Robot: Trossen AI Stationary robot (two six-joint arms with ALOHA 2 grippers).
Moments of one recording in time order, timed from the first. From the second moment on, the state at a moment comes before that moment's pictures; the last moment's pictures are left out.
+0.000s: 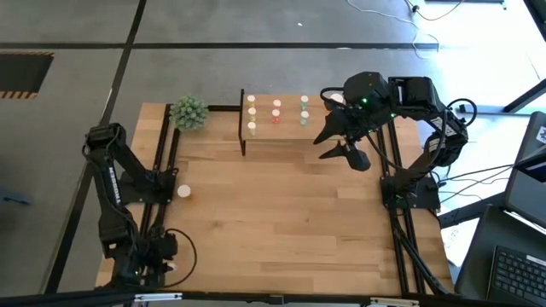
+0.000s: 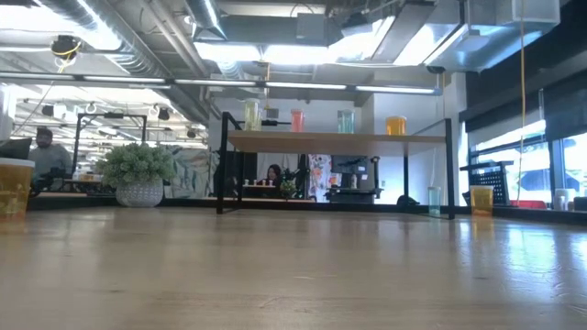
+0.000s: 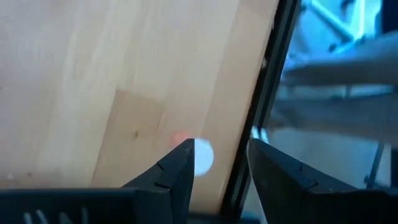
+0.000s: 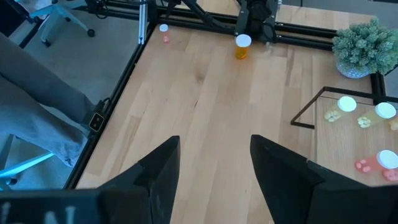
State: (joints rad) left arm -1.28 1.35 0.96 -0.70 -0.31 -1.57; right arm -0.09 1.64 2.33 -1.46 -0.32 -0.22
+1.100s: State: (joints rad) left arm -1.32 1.35 0.96 -0.59 -0.39 -1.73; right arm -0.09 1.64 2.33 -1.46 -0.33 -0.22
